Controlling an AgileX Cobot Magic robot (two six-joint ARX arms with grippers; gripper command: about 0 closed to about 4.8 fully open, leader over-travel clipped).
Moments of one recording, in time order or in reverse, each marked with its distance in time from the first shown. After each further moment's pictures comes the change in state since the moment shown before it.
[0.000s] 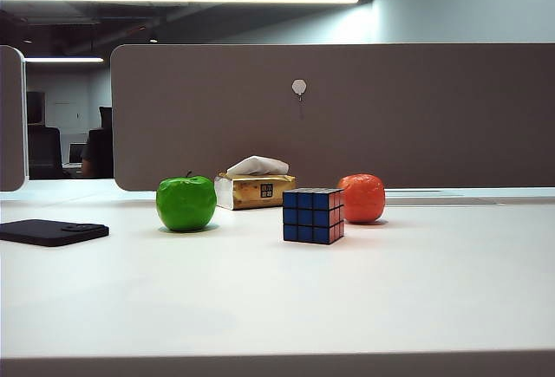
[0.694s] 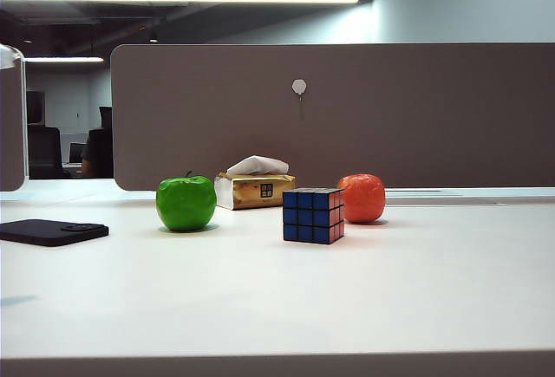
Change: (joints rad) left arm -0.174 0.000 0.015 0.024 0.190 -0.041; right arm 0.004 0.002 0.245 -0.420 -0.109 -0.052
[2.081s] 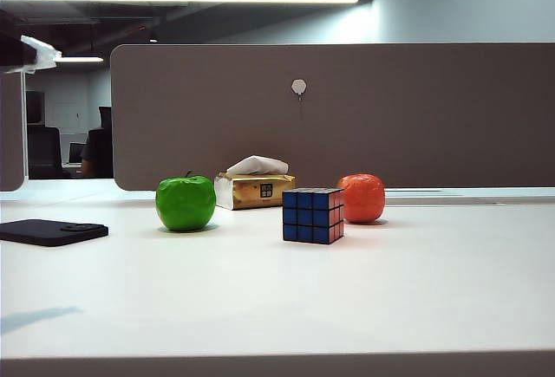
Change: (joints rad) left arm -0.415 0.000 0.000 -0.024 -0.344 0.015; right arm 0.000 0.415 0.462 -0.446 -0.297 -0.004
